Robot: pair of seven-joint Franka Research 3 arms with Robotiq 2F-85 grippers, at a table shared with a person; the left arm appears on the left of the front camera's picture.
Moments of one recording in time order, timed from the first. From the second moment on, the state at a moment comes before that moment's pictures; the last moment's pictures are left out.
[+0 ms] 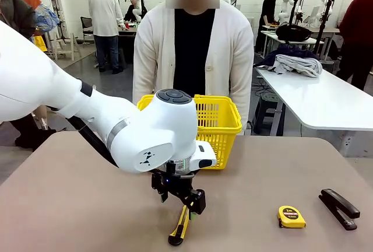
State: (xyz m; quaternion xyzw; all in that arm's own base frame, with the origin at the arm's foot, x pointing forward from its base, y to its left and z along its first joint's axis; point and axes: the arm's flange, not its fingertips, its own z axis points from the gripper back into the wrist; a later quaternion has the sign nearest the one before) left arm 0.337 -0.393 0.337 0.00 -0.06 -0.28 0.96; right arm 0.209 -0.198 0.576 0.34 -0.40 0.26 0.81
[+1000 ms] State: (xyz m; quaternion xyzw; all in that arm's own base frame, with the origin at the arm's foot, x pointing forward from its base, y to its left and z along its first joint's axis) left arm 0.343 -0.412 0.302 0.00 -0.05 -0.30 0.95; right arm 0.209 -0.198 0.576 0.34 -0.40 0.26 0.81
